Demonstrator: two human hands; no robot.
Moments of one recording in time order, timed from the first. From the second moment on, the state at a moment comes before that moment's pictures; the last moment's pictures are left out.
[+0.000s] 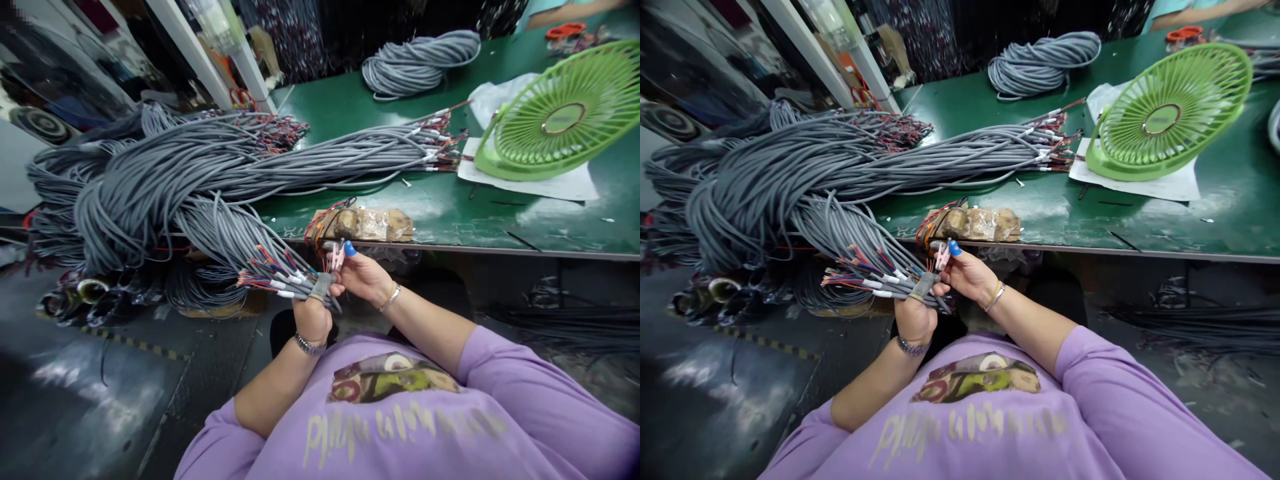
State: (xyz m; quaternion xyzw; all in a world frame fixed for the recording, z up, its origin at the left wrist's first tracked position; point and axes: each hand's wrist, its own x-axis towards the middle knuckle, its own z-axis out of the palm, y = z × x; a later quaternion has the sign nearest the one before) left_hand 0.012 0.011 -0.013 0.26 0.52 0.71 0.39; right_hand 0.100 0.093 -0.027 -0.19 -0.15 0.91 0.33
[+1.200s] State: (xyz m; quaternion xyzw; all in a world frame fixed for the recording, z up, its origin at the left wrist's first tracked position) left_hand -0.012 -0.007 -0.038 0.35 0.52 0.62 0.47; right_hand 0.149 0.085 -0.058 -0.24 -0.37 0.81 0.39
